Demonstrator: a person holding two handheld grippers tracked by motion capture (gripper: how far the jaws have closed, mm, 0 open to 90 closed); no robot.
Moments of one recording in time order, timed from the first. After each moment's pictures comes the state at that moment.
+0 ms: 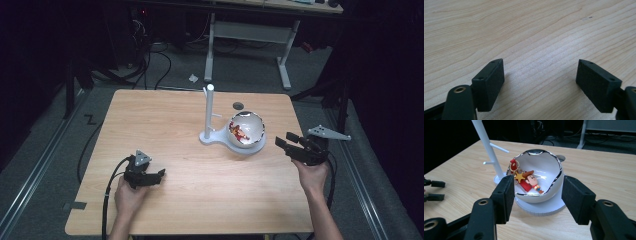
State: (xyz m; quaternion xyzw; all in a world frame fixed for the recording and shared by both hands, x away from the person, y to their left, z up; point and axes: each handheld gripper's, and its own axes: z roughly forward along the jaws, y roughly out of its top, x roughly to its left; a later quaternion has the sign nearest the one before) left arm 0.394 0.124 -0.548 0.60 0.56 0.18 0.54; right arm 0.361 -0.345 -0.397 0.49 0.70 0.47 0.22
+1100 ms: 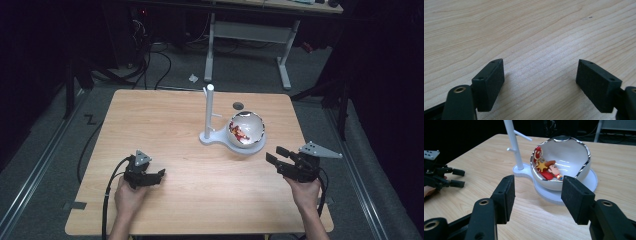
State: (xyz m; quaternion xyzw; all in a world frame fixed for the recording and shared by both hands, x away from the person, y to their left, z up) left arm 0.394 0.124 -0.548 0.60 0.56 0.18 0.54; right arm 0.327 -0.320 -0.419 0.46 0.71 0.49 0.19
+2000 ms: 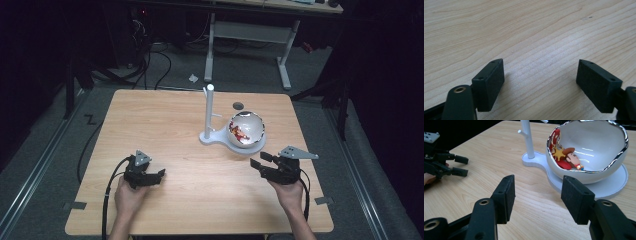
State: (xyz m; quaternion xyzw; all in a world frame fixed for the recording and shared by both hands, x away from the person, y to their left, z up) left arm 0.394 0.124 -0.548 0.60 0.56 0.18 0.54; right arm 0.337 -0.285 -0.447 0.45 0.74 0.47 0.17
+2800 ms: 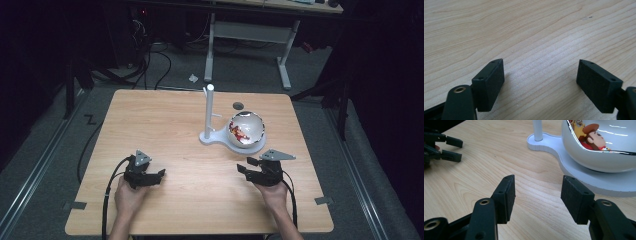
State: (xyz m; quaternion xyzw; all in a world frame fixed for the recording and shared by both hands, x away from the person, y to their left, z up) left arm 0.393 0.124 -0.547 0.60 0.56 0.18 0.54; right arm 0.352 -0.254 -0.484 0.45 0.76 0.44 0.15
